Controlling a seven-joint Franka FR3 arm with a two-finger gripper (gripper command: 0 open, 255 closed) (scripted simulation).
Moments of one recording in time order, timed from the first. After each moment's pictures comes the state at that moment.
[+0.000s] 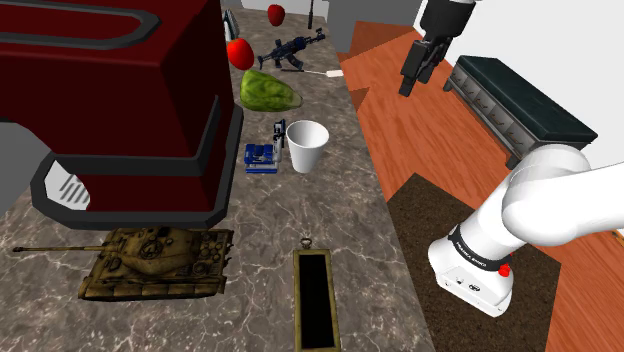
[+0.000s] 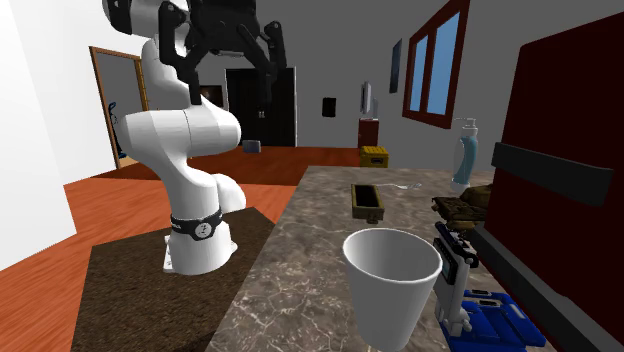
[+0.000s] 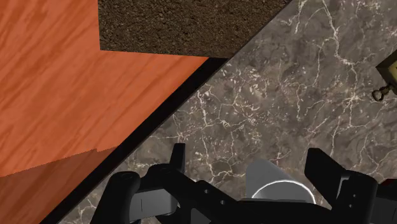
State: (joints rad) arm 0.00 -0.79 0.02 -2.43 0.03 1.64 -0.01
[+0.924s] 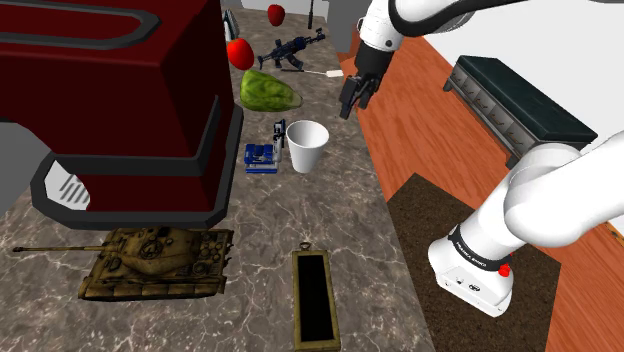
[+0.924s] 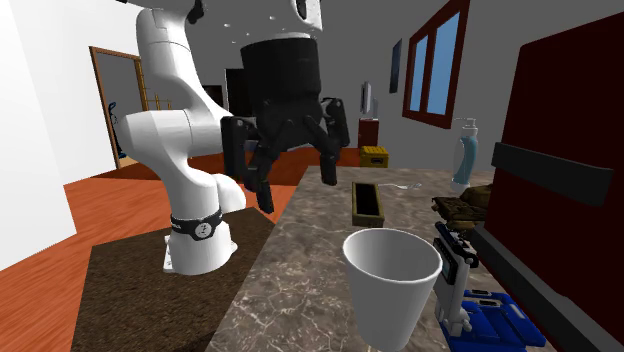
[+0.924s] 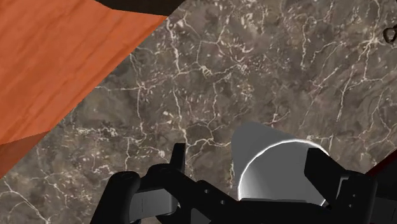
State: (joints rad) arm 0.05 -0.44 0.00 -2.46 0.14 2.06 -0.08
